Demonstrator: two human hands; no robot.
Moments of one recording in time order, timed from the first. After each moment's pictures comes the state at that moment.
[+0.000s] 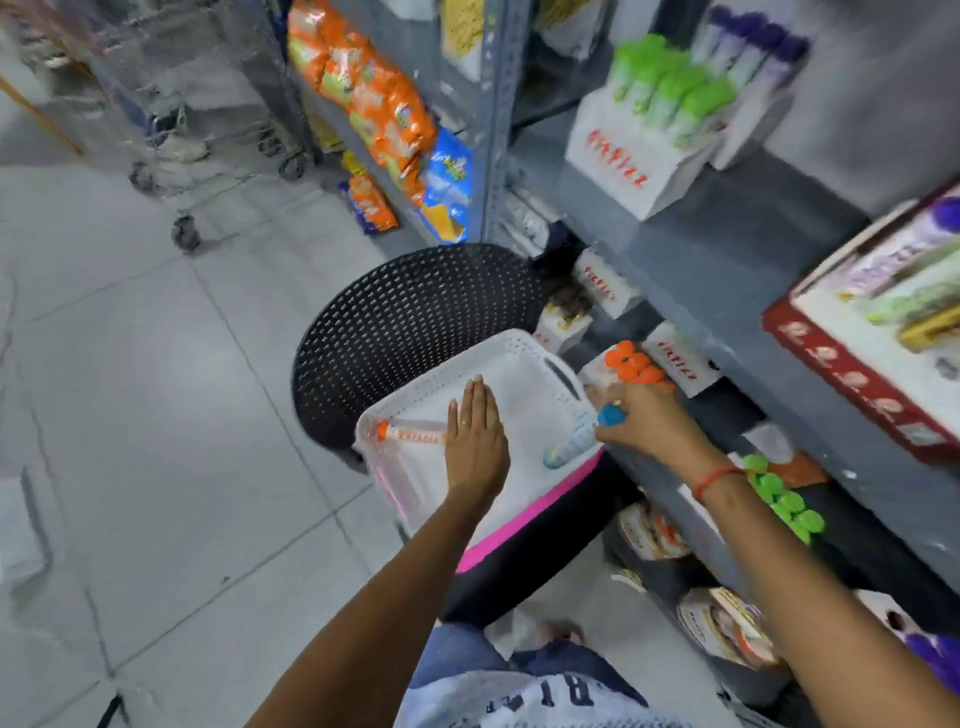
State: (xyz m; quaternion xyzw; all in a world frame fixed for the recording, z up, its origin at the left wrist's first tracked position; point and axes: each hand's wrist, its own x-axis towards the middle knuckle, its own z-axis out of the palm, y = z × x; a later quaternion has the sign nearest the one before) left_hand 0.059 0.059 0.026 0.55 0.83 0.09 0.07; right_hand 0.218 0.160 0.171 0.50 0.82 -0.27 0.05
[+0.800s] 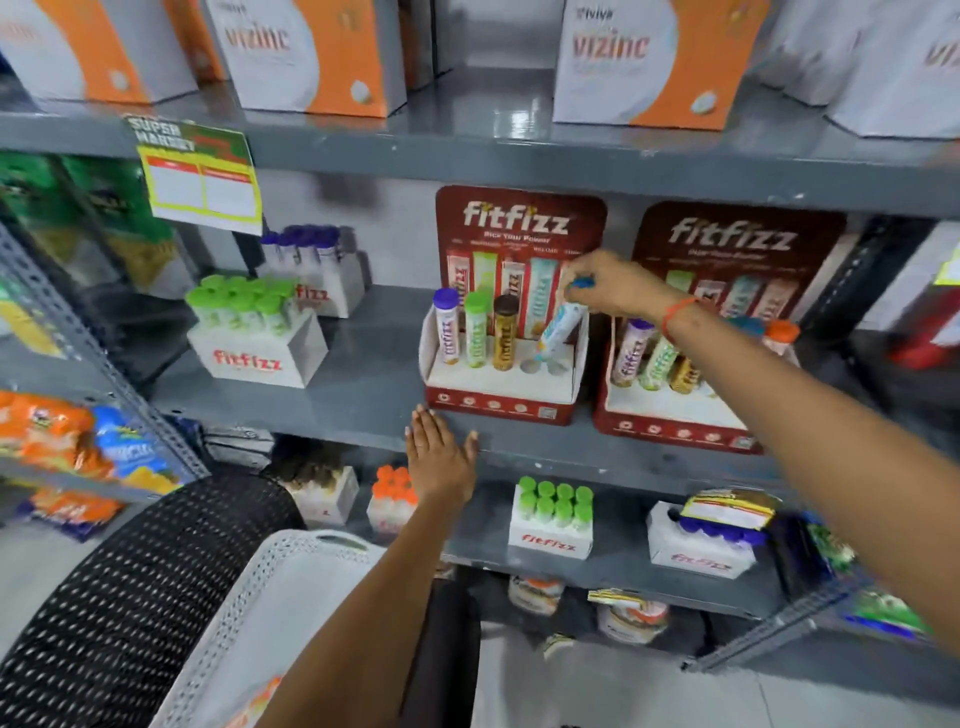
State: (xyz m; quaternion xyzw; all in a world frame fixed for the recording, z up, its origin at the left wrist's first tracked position) left_hand 0.266 0.230 0.128 0.73 0.67 0.10 0.09; right_hand 0.476 0.238 0.375 0.68 0.69 -0.14 -0.18
